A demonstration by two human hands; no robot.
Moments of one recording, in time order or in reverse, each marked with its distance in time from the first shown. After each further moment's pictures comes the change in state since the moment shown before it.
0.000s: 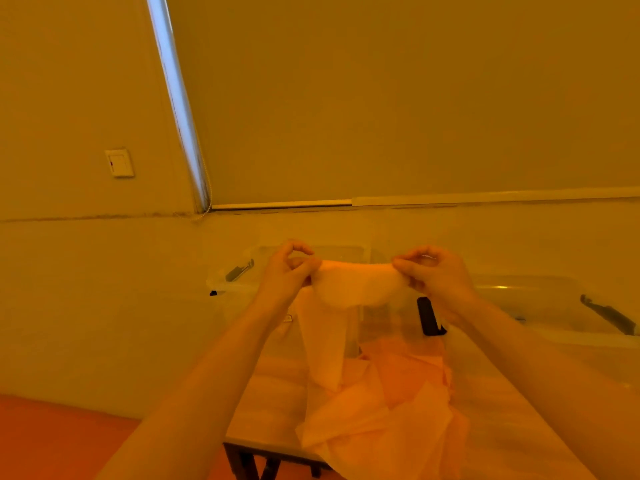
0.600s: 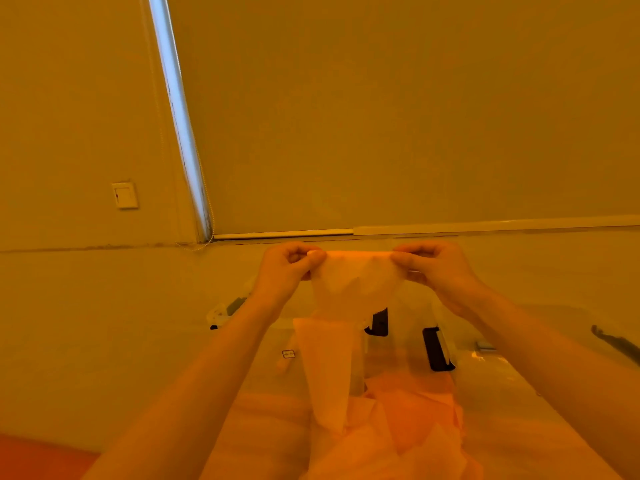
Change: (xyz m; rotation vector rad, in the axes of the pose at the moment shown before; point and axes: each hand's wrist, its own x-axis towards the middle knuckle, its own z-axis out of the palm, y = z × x) left_hand 0.039 0.048 -0.004 0.117 0.025 0.124; right_hand 0.027 -0.059 0.015 -0.099 -0.073 -0.094
